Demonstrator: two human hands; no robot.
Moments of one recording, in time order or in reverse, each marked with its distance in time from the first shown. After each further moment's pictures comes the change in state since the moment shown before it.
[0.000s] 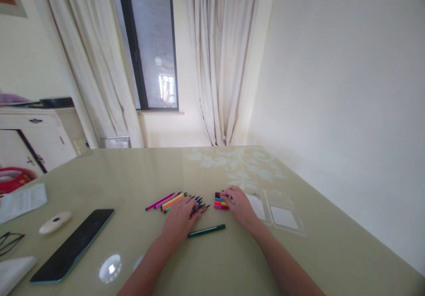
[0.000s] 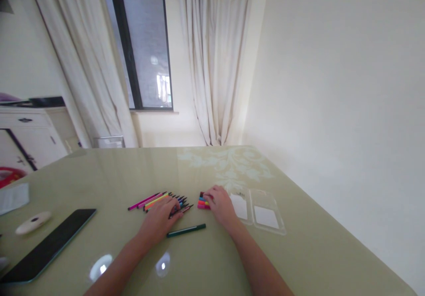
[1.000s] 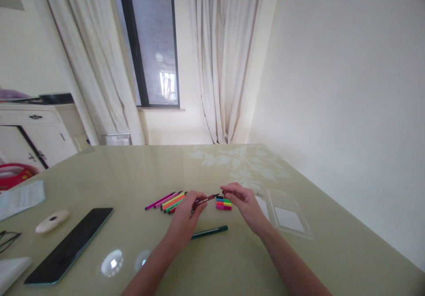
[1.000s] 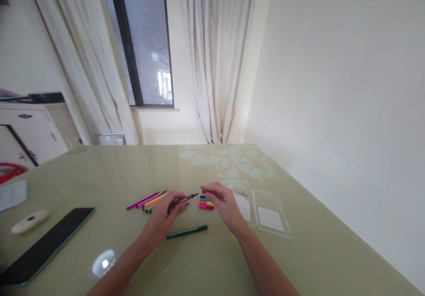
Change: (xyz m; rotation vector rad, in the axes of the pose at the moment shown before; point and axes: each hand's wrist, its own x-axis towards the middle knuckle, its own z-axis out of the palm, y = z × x) left_hand 0.000 0.019 0.000 -0.620 0.167 0.043; right_hand -0.005 -0.017 -0.017 0.869 0.040 0.082
